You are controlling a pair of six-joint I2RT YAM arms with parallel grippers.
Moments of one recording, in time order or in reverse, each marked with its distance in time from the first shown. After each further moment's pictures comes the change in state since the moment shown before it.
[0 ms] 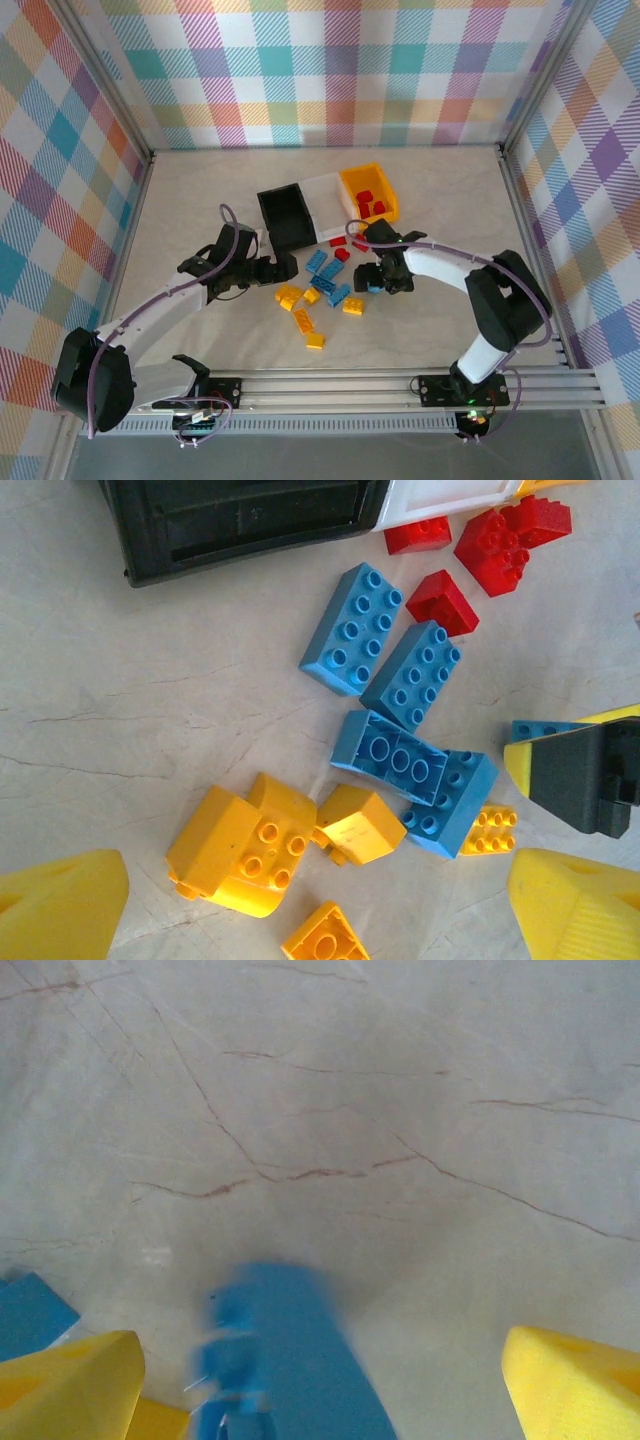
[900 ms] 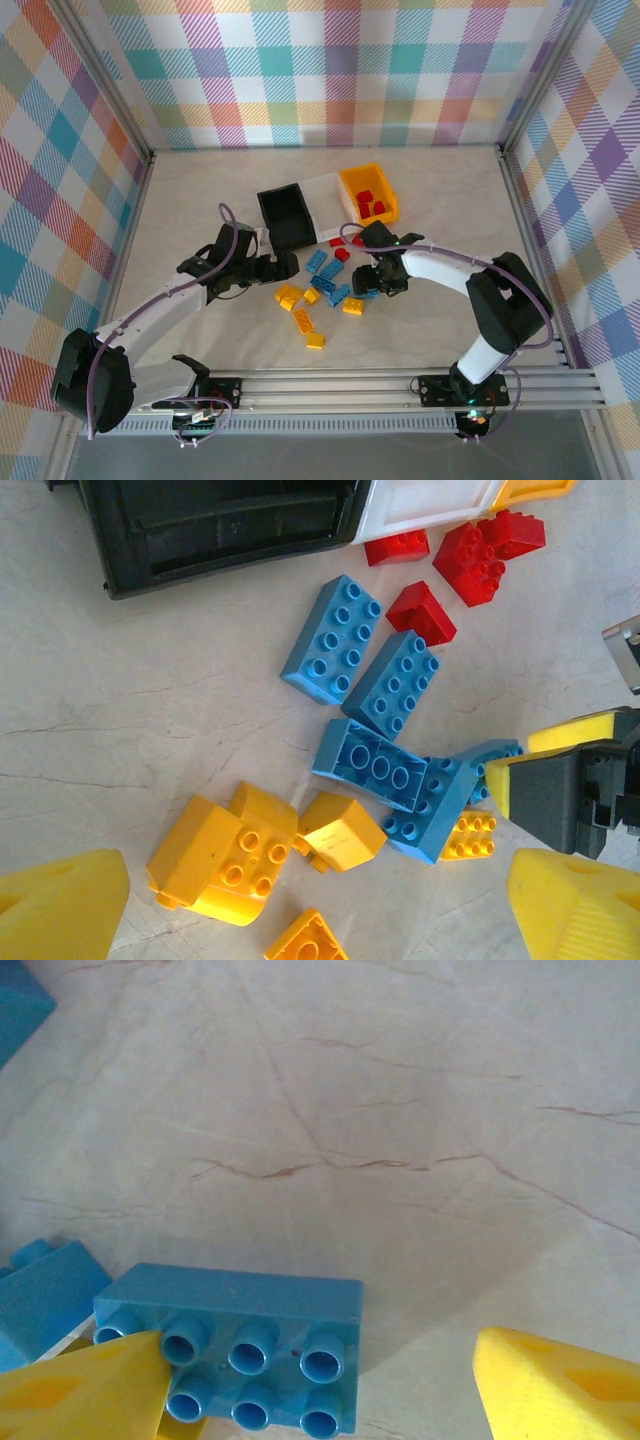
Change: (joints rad) left arm 0.000 -0.005 -0.001 0.025 0.019 -0.016; right arm 0.021 -0.028 -0.005 0.005 0.007 -0.050
